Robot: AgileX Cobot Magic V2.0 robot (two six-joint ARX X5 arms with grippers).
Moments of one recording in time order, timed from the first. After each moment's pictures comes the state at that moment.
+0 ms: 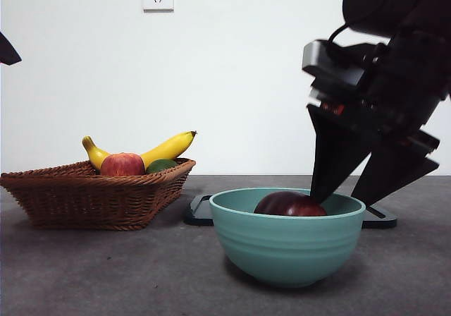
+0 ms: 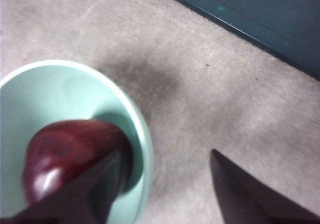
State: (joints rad) left arm -0.36 0.94 0.94 -1.02 0.65 0.13; right arm 0.51 1.43 0.81 -0.46 -0.28 0.10
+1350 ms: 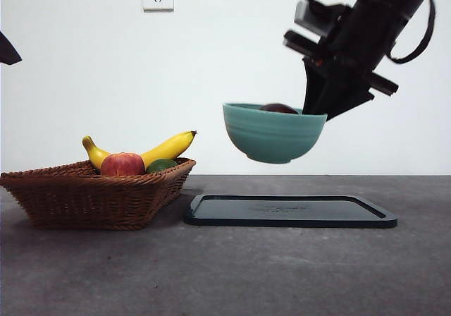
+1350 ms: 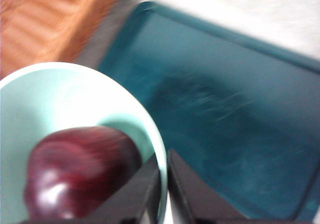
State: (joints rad) left arm -0.36 0.94 0.94 -1.02 0.65 0.13; right arm 0.37 1.59 1.20 -0.52 -0.28 0.11
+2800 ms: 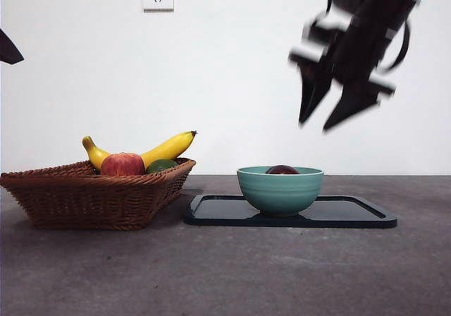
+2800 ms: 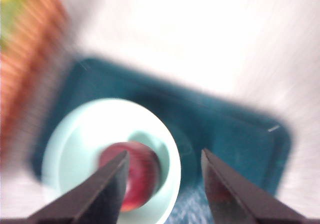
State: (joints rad) left arm -0.36 0.94 0.94 -1.01 0.65 0.13; right arm 0.27 1.72 1.44 -0.59 -0.26 0.11
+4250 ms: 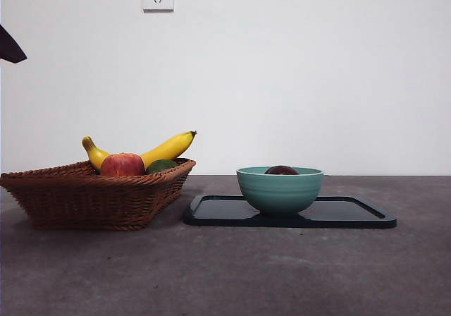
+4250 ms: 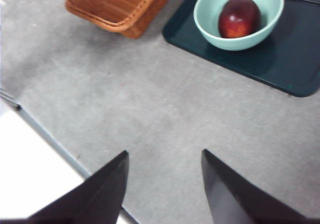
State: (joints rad) left arm -0.36 0.94 0.94 -1.00 0.65 0.13; right arm 0.29 0.65 0.81 -0.91 -0.49 0.02
